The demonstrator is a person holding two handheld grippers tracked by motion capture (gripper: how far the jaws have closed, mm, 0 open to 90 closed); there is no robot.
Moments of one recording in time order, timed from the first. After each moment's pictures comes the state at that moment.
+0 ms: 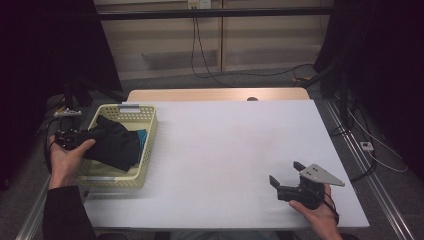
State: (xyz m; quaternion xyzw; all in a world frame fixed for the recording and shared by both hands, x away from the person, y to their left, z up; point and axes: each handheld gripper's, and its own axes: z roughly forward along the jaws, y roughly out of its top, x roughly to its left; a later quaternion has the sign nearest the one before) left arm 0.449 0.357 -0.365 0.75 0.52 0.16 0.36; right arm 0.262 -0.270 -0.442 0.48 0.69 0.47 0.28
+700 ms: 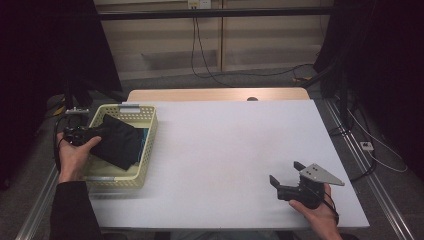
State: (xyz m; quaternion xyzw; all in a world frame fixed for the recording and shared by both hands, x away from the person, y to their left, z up) left arm 0.469 0.354 -0.383 0.76 0.54 0.17 0.33; right arm 0.263 -0.270 -0.442 0.48 0.69 0.46 0.28
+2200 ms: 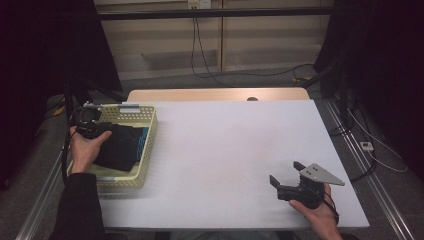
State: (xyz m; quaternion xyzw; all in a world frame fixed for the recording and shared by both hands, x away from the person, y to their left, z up) left arm 0.493 0.323 -0.386 0.77 0.54 0.20 0.28; right arm 0.263 -0.270 -0.442 0.48 0.69 0.47 0.27
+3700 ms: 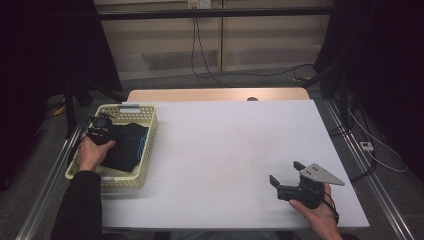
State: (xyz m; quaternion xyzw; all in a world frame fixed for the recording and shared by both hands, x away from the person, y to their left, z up) left arm 0.507 0.318 -0.430 0.79 0.56 0.15 0.17; right arm 0.263 -0.270 -0.442 0.48 0.69 0.47 0.28
